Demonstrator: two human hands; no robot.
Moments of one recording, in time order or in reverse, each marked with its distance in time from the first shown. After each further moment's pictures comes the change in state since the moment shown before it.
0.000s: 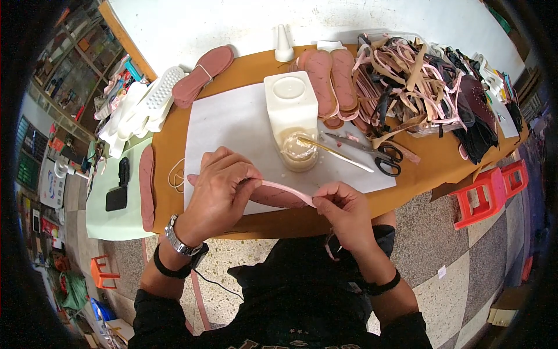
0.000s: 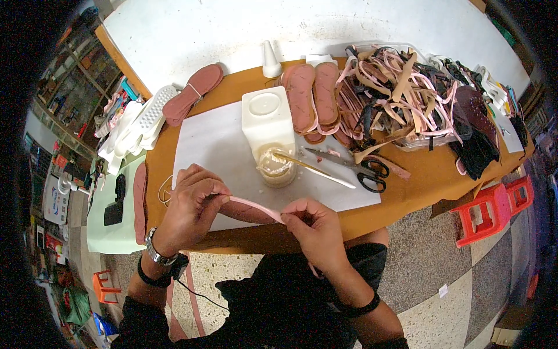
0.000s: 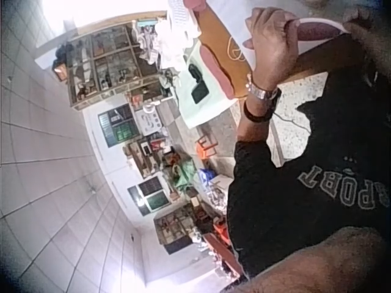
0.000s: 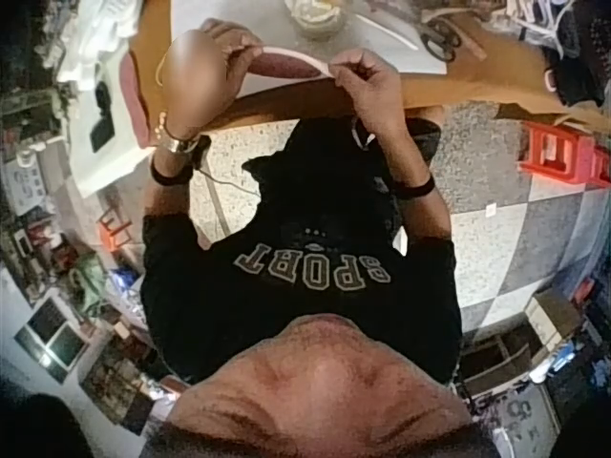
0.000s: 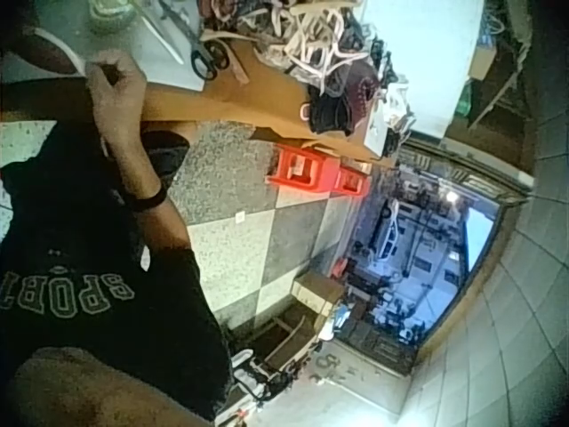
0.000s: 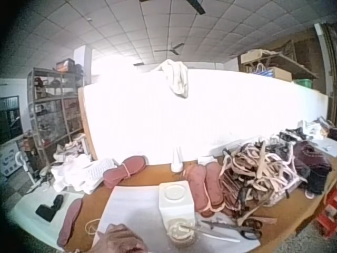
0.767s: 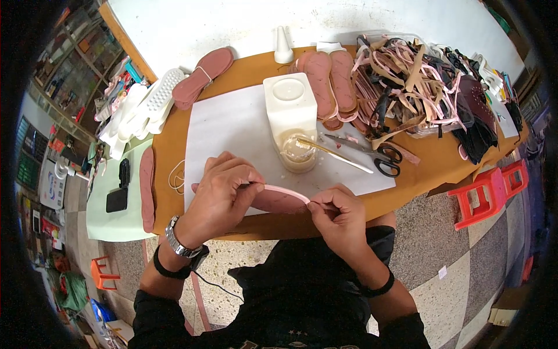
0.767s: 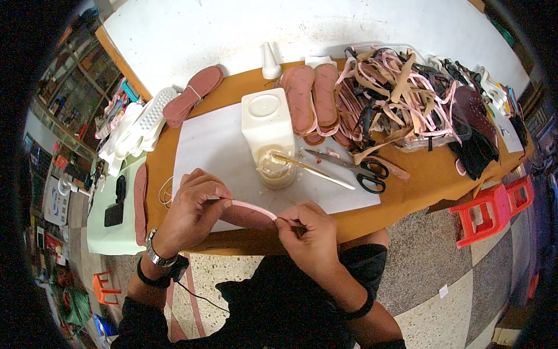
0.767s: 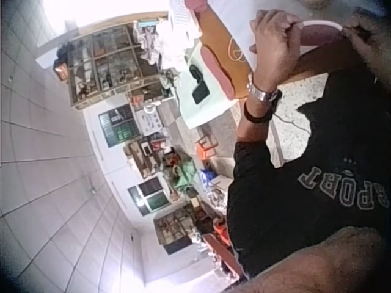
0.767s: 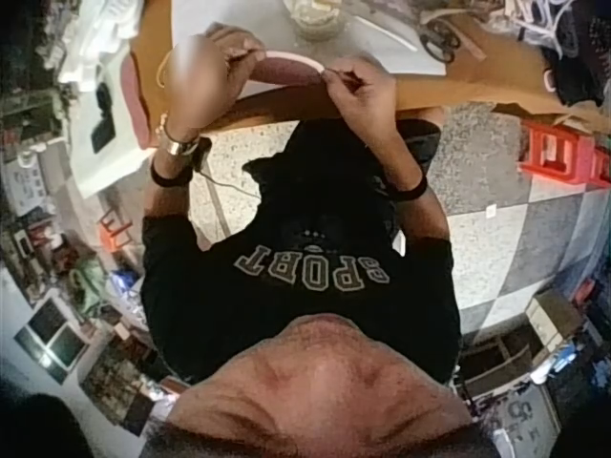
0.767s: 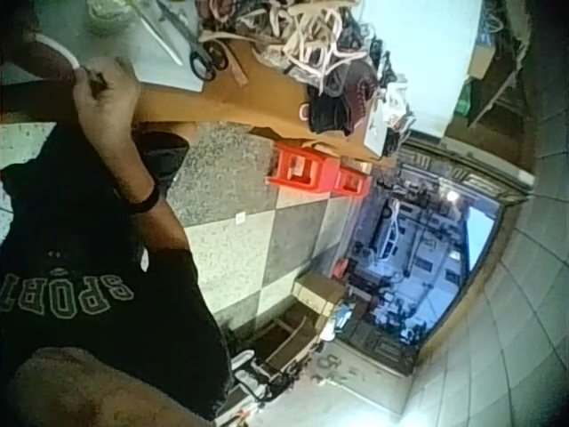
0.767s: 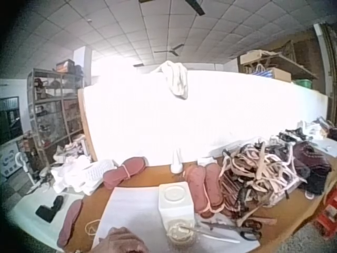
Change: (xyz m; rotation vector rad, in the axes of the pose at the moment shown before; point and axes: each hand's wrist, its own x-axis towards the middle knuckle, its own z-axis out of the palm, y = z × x) left_hand 0.000 0.004 -0.003 -0.079 -0.063 -0.073; right_hand -0.005 0.000 0.010 -0.461 0.093 -0.377
